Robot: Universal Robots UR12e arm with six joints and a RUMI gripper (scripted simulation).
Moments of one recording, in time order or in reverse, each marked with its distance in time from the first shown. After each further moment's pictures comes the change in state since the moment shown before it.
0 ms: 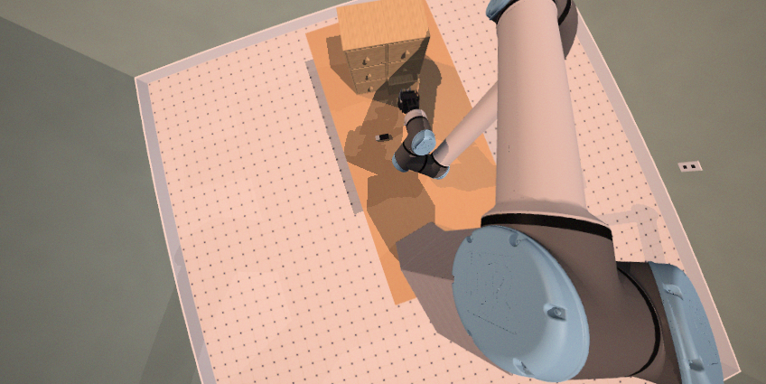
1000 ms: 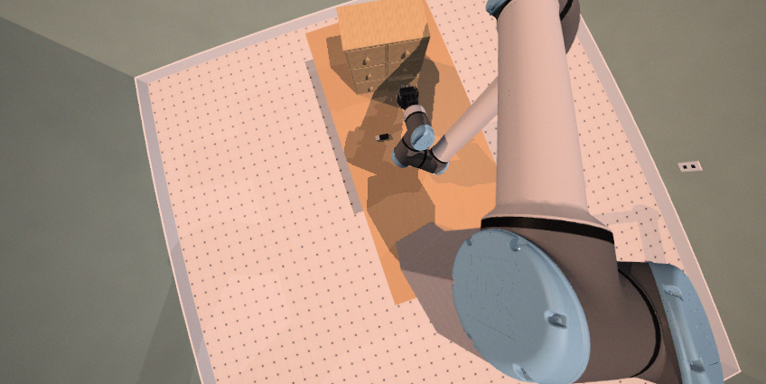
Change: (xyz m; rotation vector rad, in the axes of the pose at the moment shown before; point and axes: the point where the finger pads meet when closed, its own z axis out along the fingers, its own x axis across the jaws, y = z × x) arm 0.000 0.009 0.016 0.000 0.000 0.000
